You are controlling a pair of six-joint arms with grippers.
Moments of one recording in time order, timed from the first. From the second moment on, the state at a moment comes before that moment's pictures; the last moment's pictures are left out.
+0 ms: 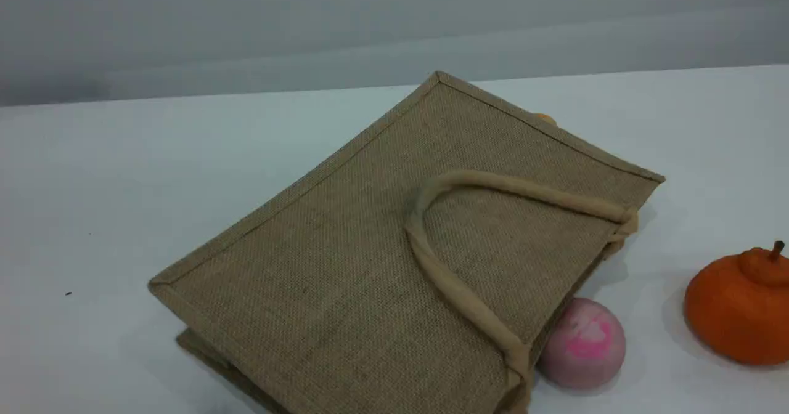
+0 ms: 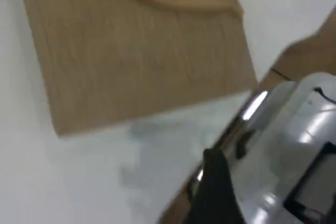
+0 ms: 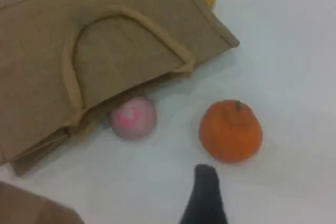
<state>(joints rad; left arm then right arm) -0.75 1.05 -1.10 -0.13 1.22 0.17 0.35 0.16 -0.51 -0.08 1.07 0.11</state>
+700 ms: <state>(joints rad) -0.75 0.39 -0.57 -0.10 1.13 0.01 0.35 0.16 -0.51 -0.08 1.07 0.11</state>
